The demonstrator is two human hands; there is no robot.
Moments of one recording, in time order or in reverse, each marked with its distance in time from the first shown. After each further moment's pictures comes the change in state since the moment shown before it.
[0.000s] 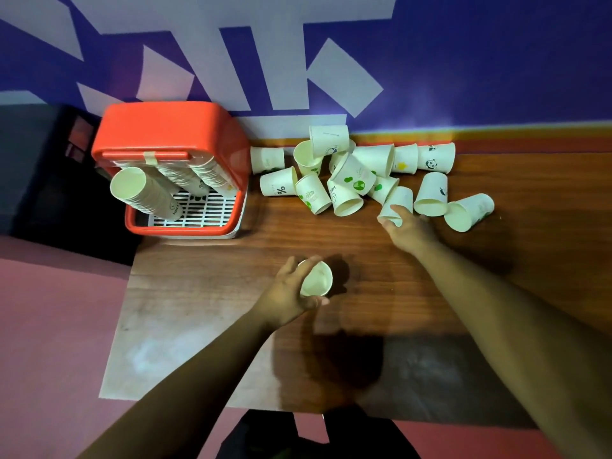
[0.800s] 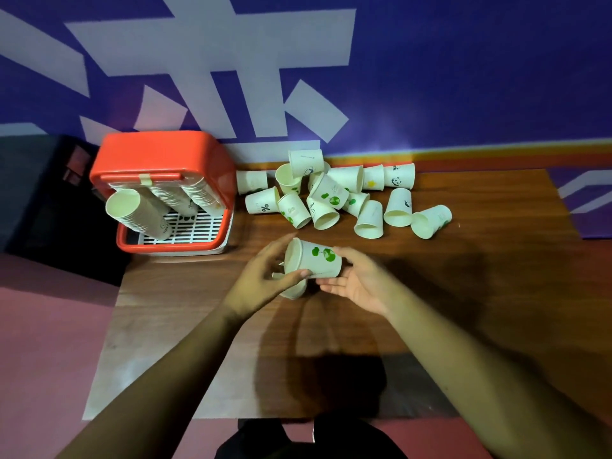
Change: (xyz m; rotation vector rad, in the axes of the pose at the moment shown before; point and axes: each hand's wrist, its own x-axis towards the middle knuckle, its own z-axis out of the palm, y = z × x) left_hand -0.020 0.058 -0.051 -0.413 0.150 0.174; right_hand -0.147 -0.033 -0.001 1.297 -0.614 0.157
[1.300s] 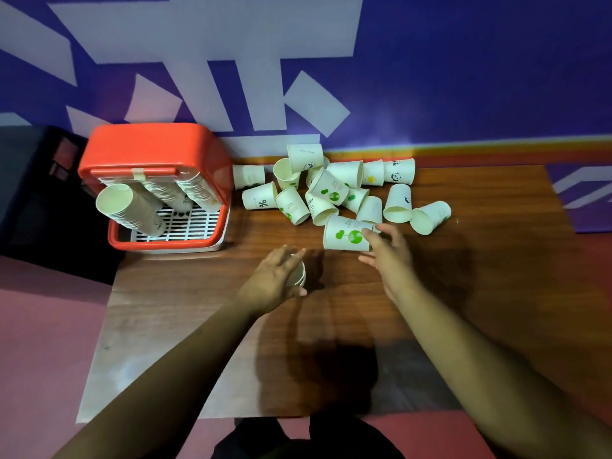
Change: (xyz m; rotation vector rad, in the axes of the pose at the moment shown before) left_hand 0.021 -0.057 0.007 0.737 -0.233 0.103; right_hand 0.007 -0.018 -0.020 -0.207 0.506 -0.457
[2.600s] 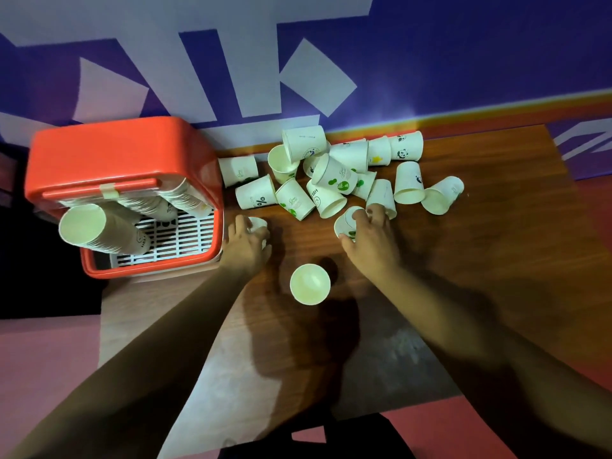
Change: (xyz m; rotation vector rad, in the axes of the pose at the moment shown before) left_hand 0.064 -0.104 -0.032 0.172 0.011 -0.307; right_hand 0.045 0.031 0.071 -1.318 0.124 -0.479
